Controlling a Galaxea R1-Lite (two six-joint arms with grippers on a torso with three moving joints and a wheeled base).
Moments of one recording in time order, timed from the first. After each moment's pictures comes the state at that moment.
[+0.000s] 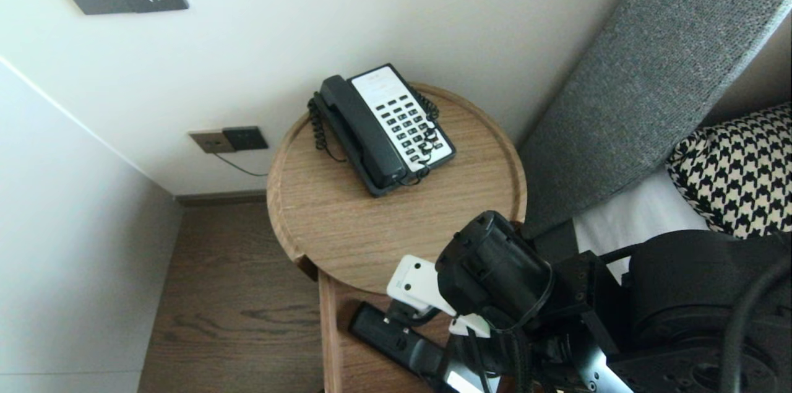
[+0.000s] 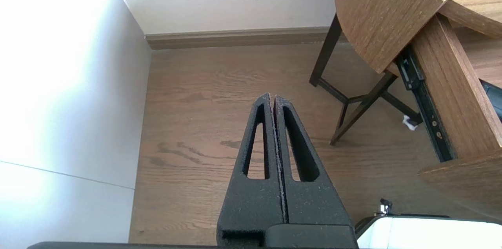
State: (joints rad) left arm 0.00 0.00 0.00 -0.01 0.02 0.01; right arm 0.99 1.74 -1.13 0.27 -0.25 -0.22
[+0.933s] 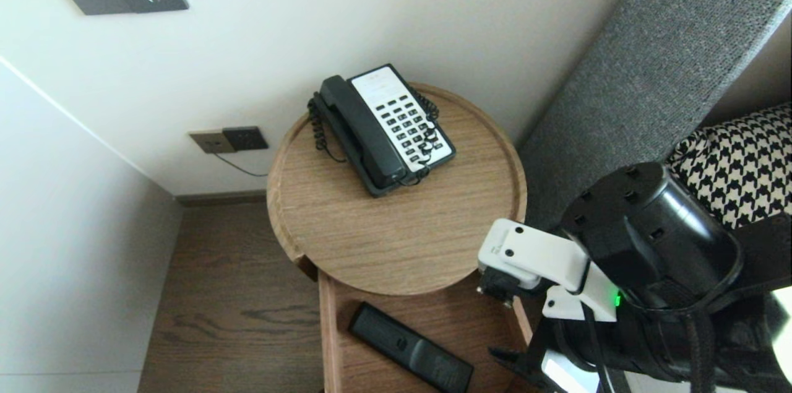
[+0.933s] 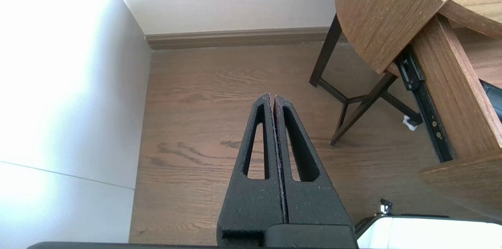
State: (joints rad) left arm 0.00 0.00 0.00 -0.01 0.02 0.01; right arm 0.92 1.49 -1.10 0.43 -0.25 -0.19
